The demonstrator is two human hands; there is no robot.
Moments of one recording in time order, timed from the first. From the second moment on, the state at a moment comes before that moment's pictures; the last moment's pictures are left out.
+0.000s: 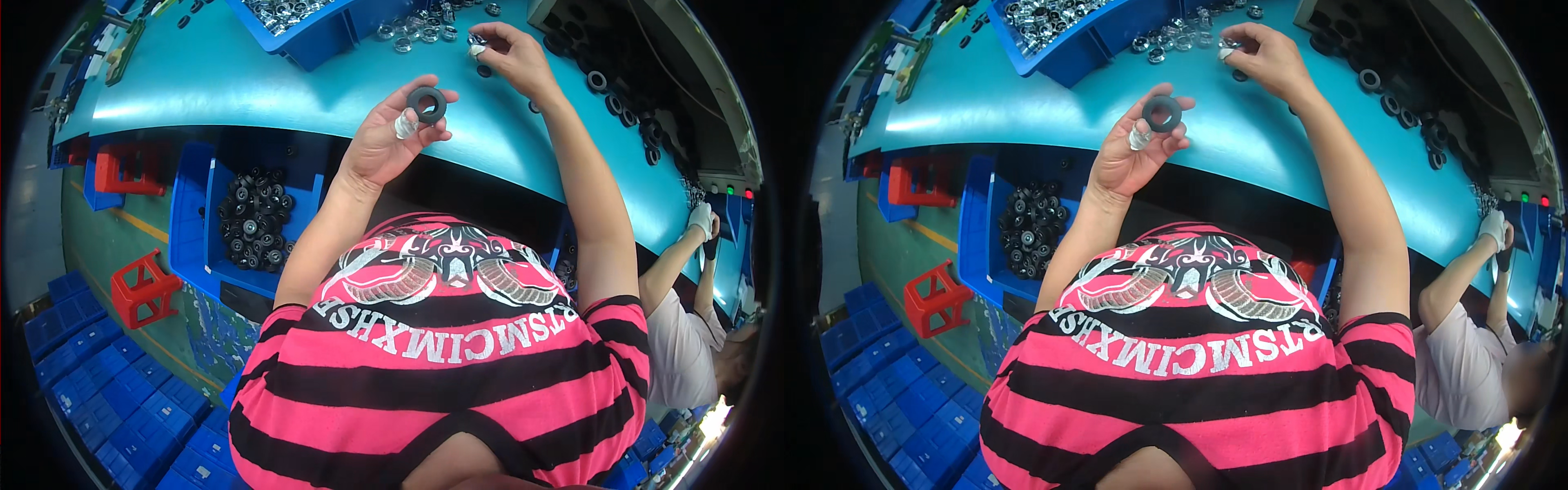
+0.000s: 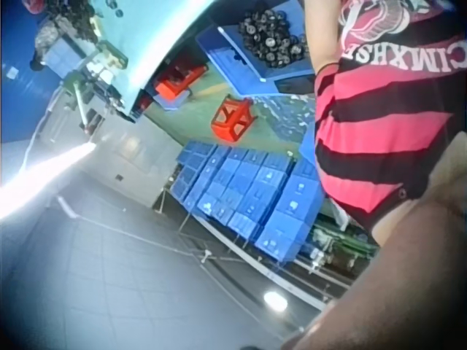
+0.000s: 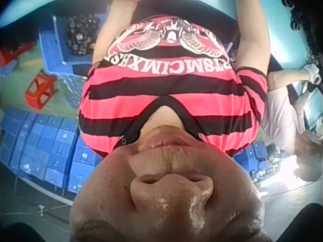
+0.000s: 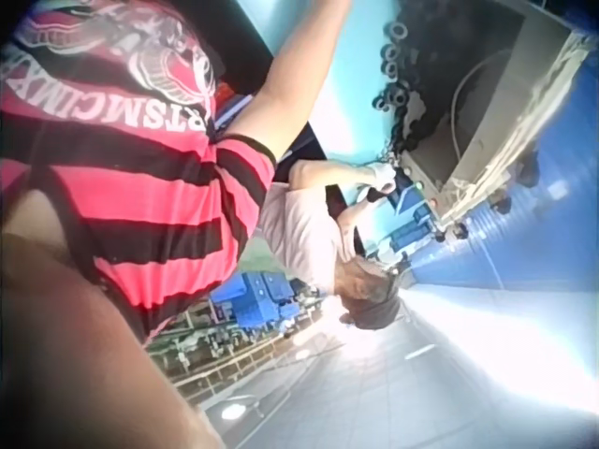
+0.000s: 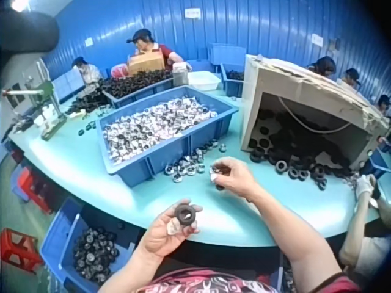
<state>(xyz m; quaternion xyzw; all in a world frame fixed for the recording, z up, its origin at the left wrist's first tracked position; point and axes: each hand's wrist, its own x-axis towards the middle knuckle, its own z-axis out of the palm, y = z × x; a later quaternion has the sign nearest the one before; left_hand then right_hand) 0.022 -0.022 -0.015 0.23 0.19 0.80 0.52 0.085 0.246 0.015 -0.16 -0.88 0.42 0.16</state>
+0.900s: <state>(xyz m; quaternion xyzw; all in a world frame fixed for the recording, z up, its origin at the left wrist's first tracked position) 0.022 -0.018 -0.006 0.19 0.33 0.81 0.45 0.120 0.157 0.039 0.05 -0.84 0.47 0.27</state>
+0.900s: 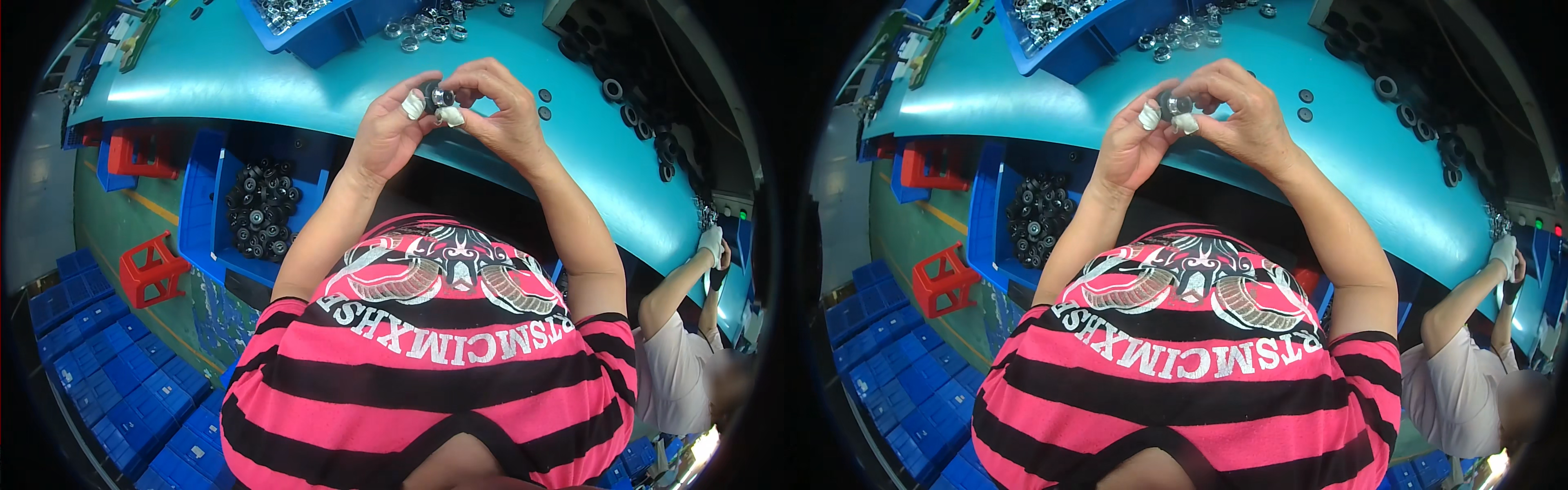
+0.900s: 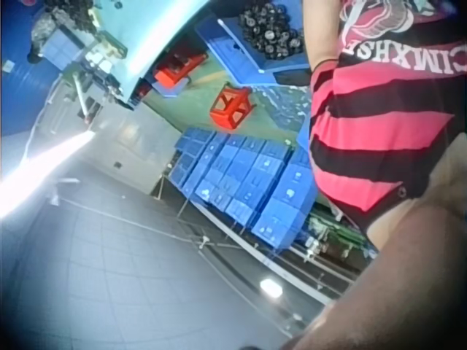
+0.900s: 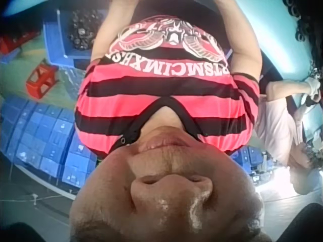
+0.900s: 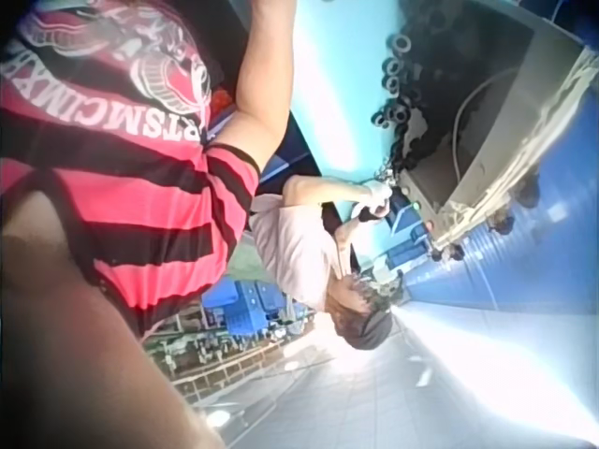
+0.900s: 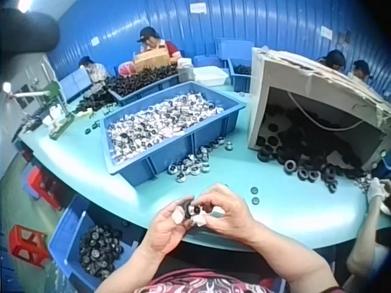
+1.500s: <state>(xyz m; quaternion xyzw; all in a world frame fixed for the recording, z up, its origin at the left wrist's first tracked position) 0.034 -0.010 0.003 0.16 0.46 0.80 0.36 0.120 0.168 0.021 -0.04 -0.76 0.64 0.15</state>
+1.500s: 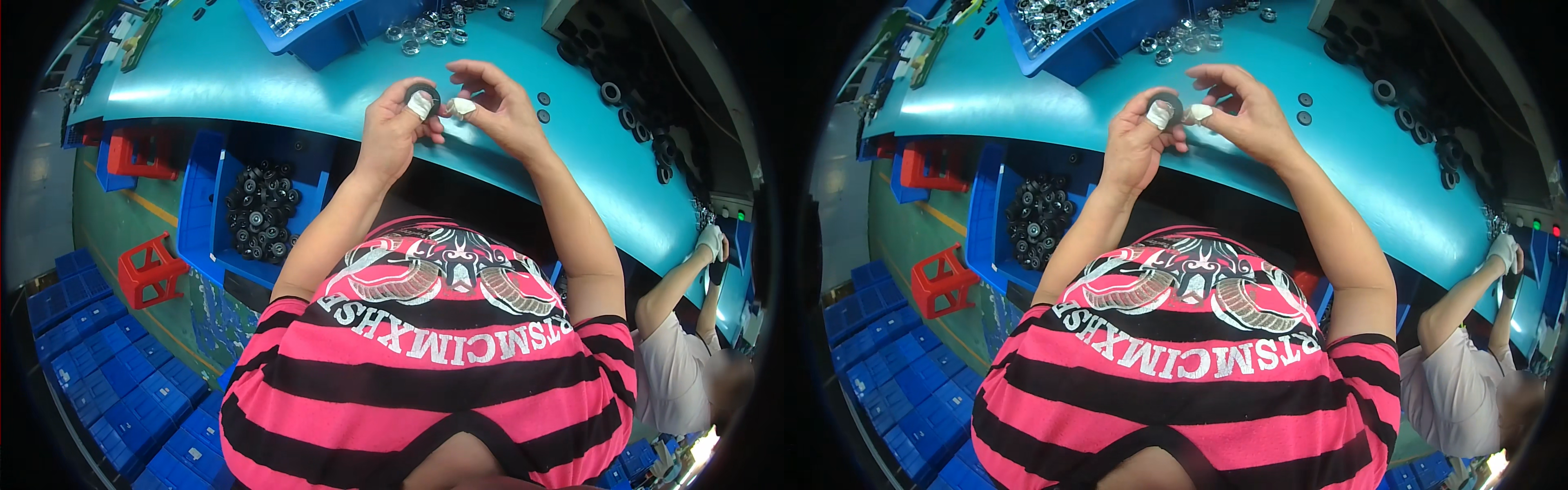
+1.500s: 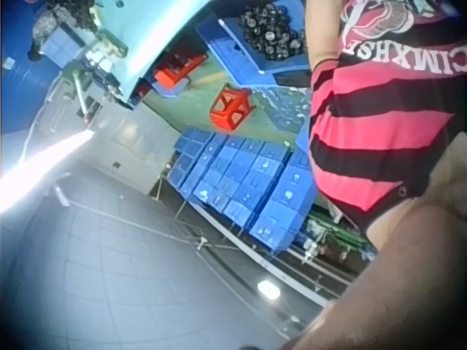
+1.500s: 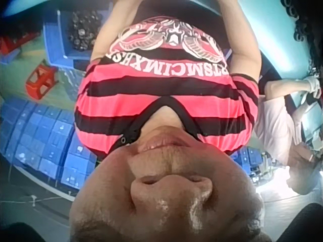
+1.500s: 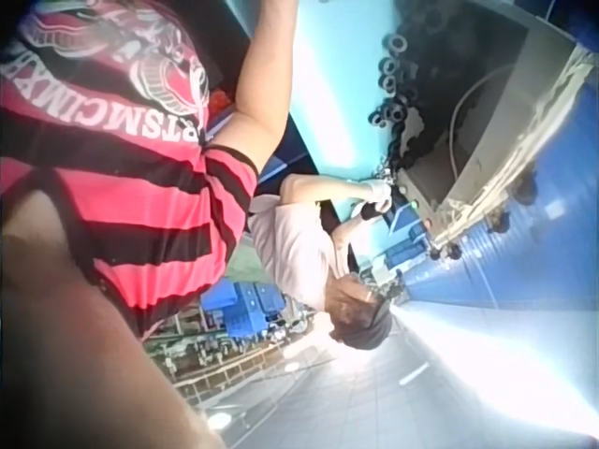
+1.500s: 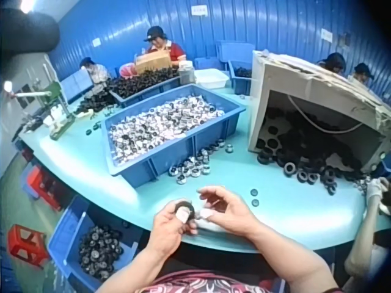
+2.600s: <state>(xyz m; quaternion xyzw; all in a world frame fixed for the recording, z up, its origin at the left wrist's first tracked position) 0.019 -0.007 0.017 0.22 0.56 0.69 0.40 0.119 0.171 0.014 -0.09 -0.74 0.67 0.04</state>
